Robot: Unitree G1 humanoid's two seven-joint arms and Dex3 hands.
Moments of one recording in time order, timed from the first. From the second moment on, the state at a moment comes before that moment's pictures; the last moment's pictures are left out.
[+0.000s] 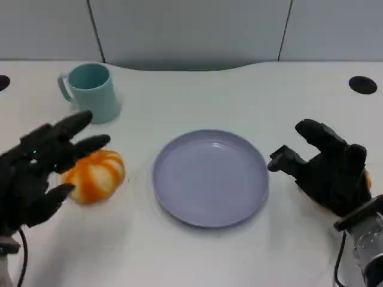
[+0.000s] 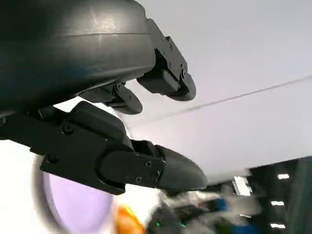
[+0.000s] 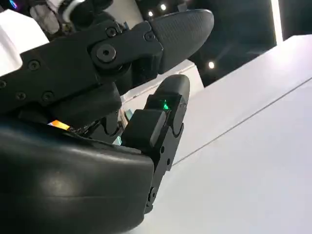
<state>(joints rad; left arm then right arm) -0.25 0.12 0.37 0.48 -0.27 -0.68 -0.81 -0.61 0.01 -0.44 1.12 0.56 -0.13 1.19</state>
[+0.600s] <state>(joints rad) -0.67 0.29 -0.04 1.19 0.59 -0.66 0.29 -0.61 0.03 -0.44 1.12 0.56 -0.15 1.21</state>
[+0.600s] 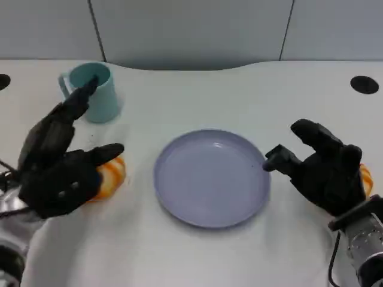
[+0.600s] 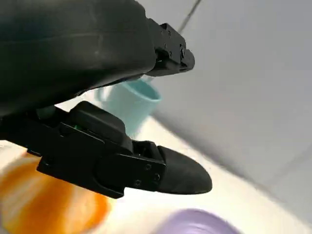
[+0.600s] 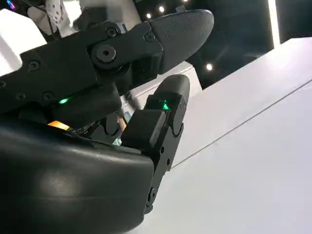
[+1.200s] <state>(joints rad) -0.71 0.21 -0.16 1.36 0.54 -0.41 0.30 -0.57 0.03 -0.45 1.05 0.57 -0.12 1.26</state>
